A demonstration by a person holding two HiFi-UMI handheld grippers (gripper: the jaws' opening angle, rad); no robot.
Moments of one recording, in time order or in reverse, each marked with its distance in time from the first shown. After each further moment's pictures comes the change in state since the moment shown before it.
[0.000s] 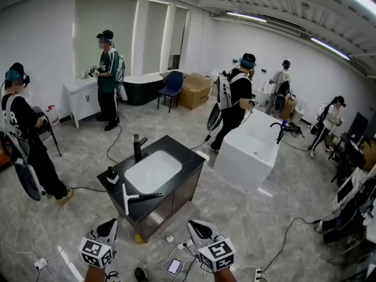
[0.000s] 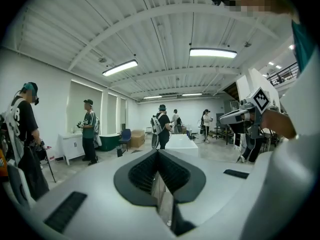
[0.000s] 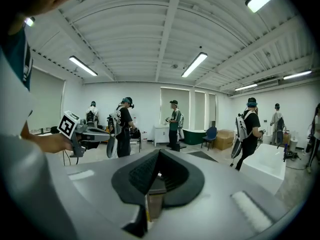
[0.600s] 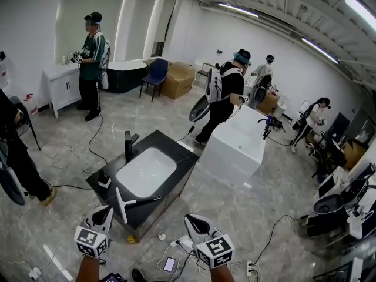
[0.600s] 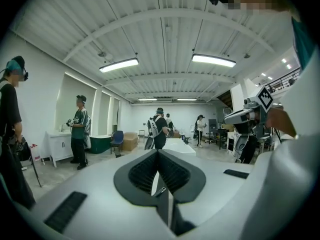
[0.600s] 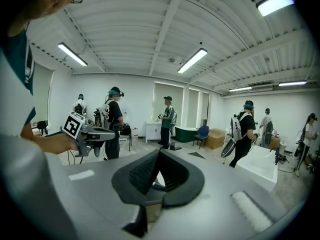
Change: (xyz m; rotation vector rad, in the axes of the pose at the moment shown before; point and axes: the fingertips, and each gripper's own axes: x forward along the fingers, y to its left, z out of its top) left arm 0.097 0.143 0.005 -0.023 -0.045 -0.124; right arm 0.135 0.013 0.029 -0.029 0.048 -0.122
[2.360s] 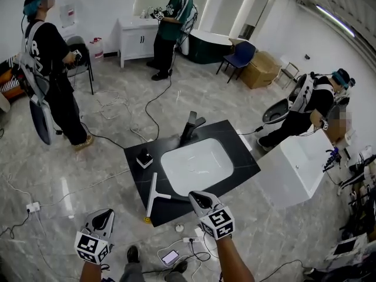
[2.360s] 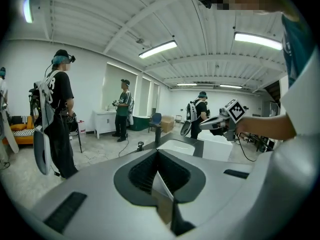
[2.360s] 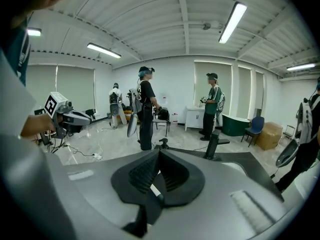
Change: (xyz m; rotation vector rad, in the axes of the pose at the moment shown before) left arm -0.016 0.093 -0.133 -0.203 0.174 0.450; right arm 0.319 -0.006 -0.108 -0.147 0.160 0.554
